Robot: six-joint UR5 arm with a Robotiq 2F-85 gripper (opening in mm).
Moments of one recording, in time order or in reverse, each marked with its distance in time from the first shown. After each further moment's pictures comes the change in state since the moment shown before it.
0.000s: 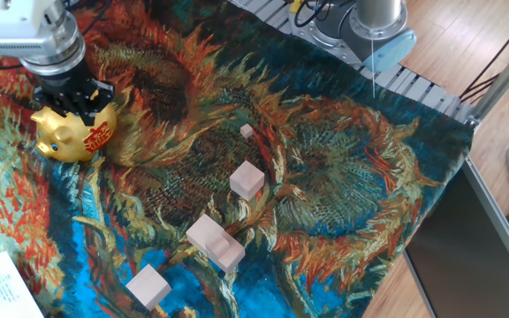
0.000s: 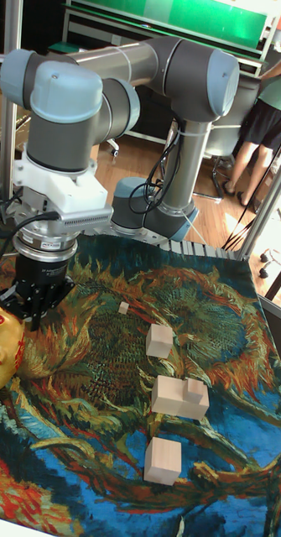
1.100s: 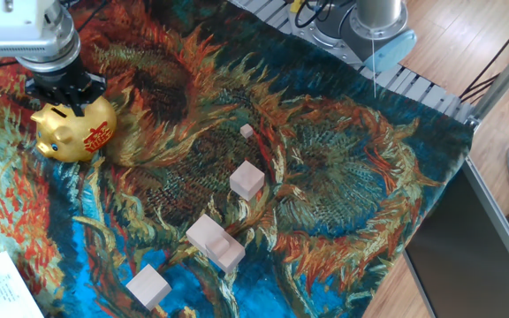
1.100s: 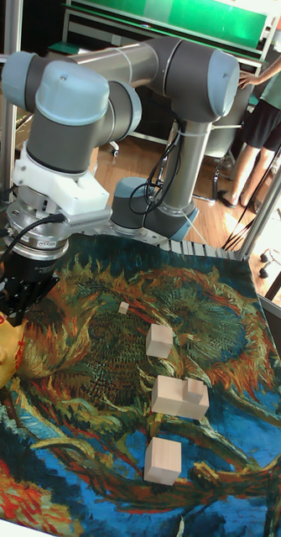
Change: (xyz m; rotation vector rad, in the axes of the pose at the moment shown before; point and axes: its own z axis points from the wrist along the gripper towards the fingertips) arm 0.021 -0.023 -0.004 0.063 0.081 -0.197
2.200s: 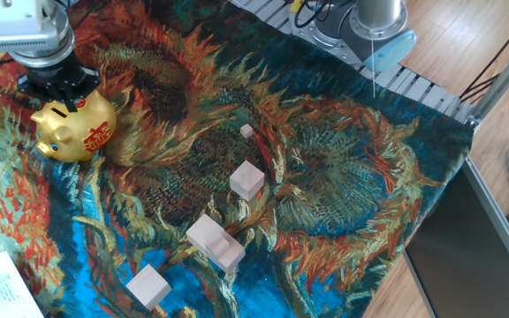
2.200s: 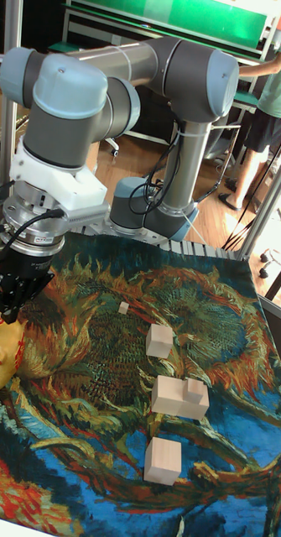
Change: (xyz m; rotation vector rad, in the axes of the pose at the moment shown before) arm 0.006 -0.008 -0.006 0.016 0.005 -0.016
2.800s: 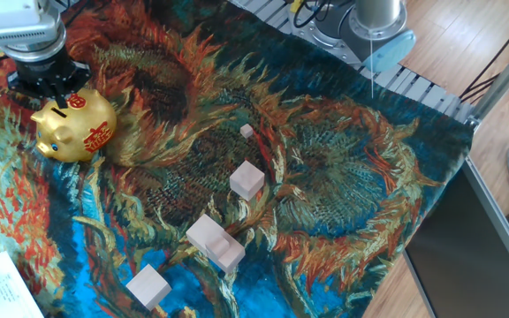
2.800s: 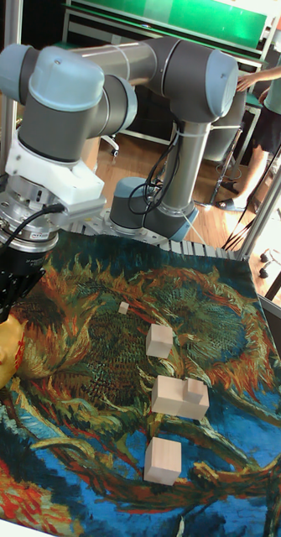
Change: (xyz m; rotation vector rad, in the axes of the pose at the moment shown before) arm 0.004 -0.012 -0.004 0.025 -0.001 -0.079
